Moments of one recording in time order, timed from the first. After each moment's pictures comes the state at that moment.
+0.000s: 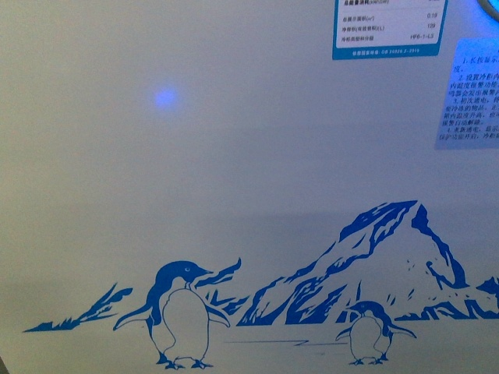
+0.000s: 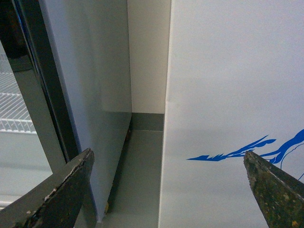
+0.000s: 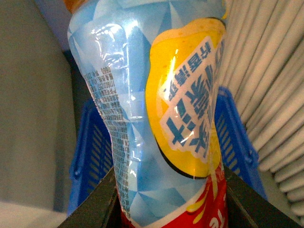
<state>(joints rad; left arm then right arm) 0.00 0.00 0.01 0.00 0.00 0.00 -0.89 1.23 0.52 0.31 -0.51 -0.18</state>
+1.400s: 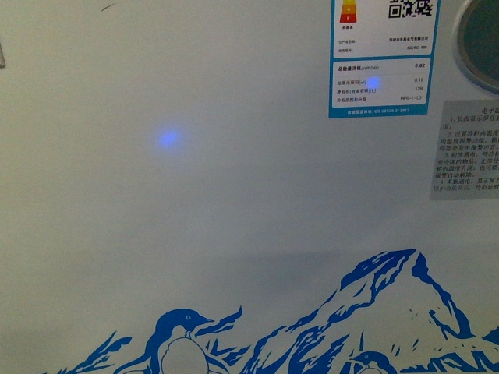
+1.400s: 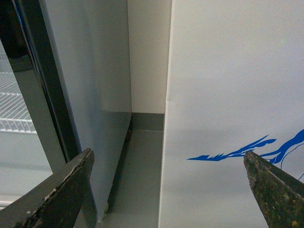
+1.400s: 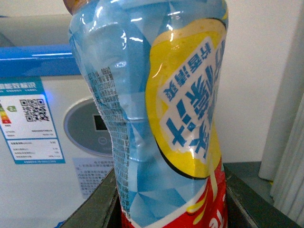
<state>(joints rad) 0.00 0.00 0.01 0.00 0.00 0.00 0.23 0.43 0.58 0.04 0.27 -0.01</state>
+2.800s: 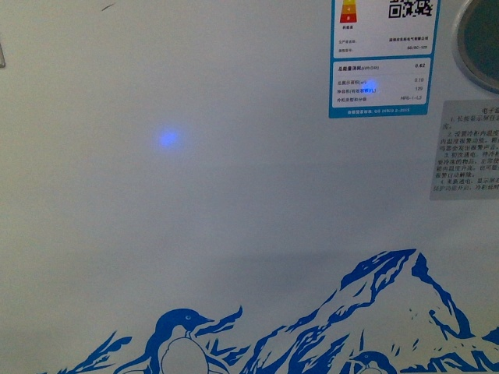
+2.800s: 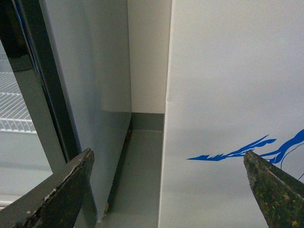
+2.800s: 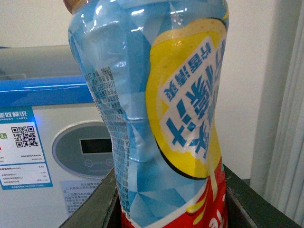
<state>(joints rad) 0.00 0.00 0.01 0.00 0.00 0.00 0.14 0.41 0.56 0.11 0.24 0.00</state>
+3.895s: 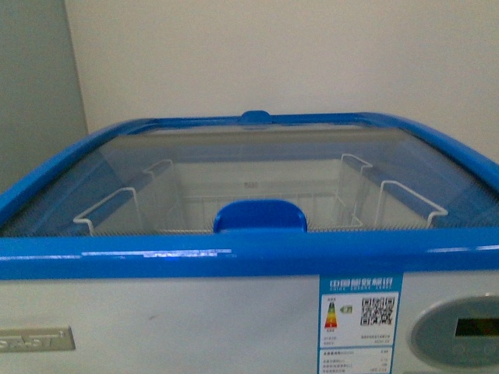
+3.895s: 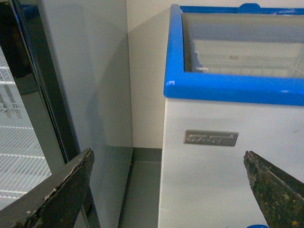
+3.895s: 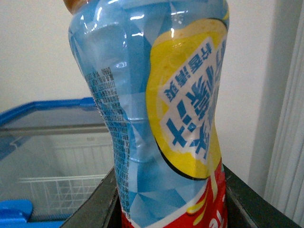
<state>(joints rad) 0.00 0.00 0.01 0.00 0.00 0.00 0.14 0.41 0.55 0.11 0.24 0.00</state>
